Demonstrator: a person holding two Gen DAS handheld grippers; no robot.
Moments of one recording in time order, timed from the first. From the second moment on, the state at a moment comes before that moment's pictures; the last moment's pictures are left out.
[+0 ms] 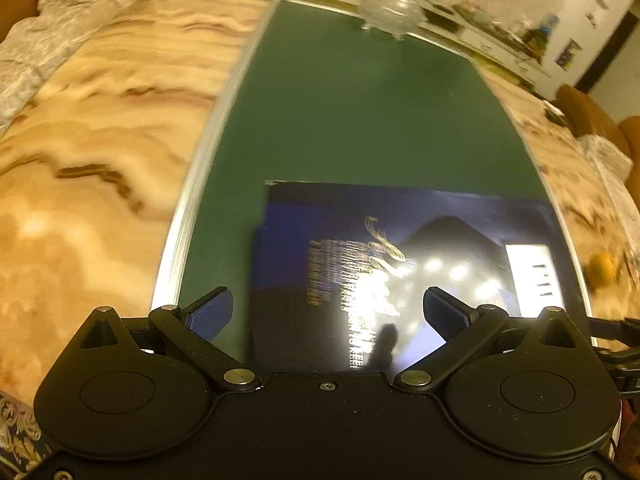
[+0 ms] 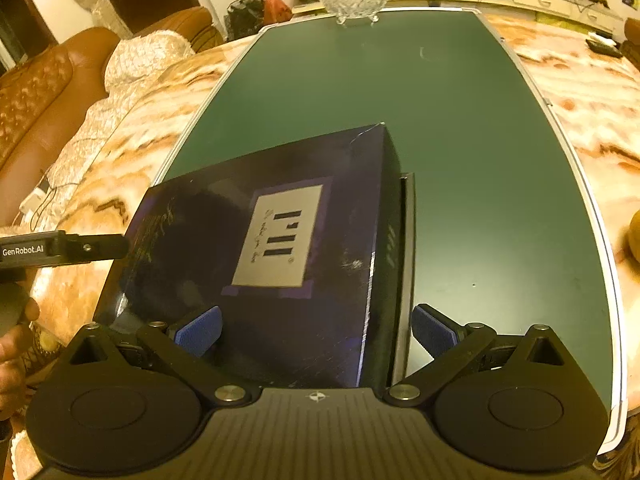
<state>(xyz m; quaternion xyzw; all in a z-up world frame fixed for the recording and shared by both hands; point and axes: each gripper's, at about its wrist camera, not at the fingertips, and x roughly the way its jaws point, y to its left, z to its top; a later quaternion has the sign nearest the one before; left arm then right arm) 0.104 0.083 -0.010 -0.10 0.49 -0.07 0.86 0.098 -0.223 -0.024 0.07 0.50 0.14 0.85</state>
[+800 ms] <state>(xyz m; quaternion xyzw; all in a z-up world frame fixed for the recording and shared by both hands) 0.109 0.069 -0.035 -0.10 0.52 -0.10 0.84 0.118 -0.207 -0.030 0.04 0.51 0.14 0.85</state>
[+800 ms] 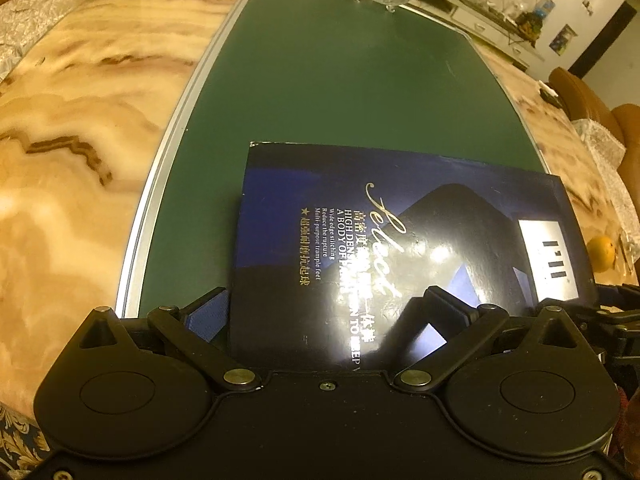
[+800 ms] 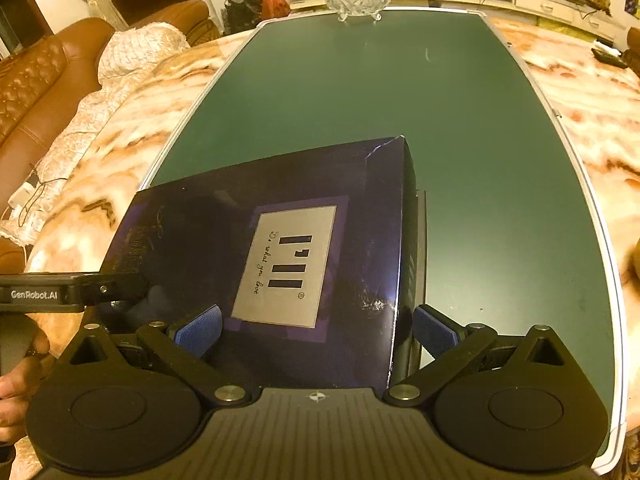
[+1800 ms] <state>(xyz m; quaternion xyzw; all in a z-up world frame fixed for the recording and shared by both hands) 0.103 0.048 -0.016 -0.07 0.49 -0.09 0.86 0.111 -0.220 -0.029 0.06 0.50 0.14 0.85</state>
